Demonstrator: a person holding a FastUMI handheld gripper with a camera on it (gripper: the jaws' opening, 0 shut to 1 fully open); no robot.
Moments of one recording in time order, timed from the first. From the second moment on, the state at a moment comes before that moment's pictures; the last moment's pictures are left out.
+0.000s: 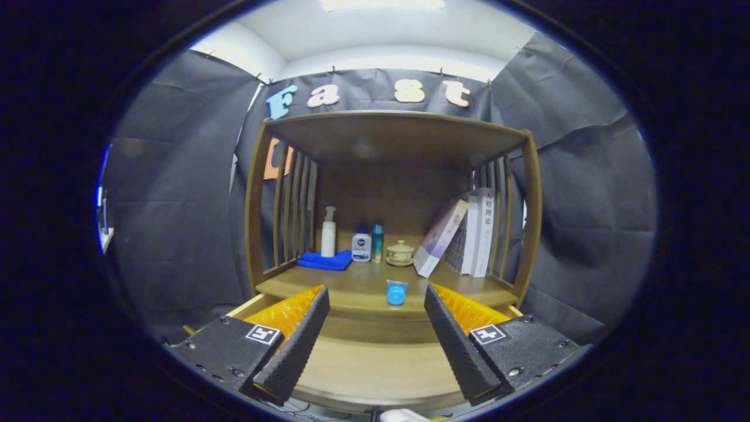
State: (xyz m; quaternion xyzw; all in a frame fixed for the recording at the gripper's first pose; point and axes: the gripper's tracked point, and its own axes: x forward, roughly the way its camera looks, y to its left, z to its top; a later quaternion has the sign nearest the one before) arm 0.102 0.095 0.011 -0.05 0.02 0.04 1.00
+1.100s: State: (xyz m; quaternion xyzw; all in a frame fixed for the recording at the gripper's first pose) arm 0.022 0.050 -0.159 -0.01 0.09 -0.02 1.00
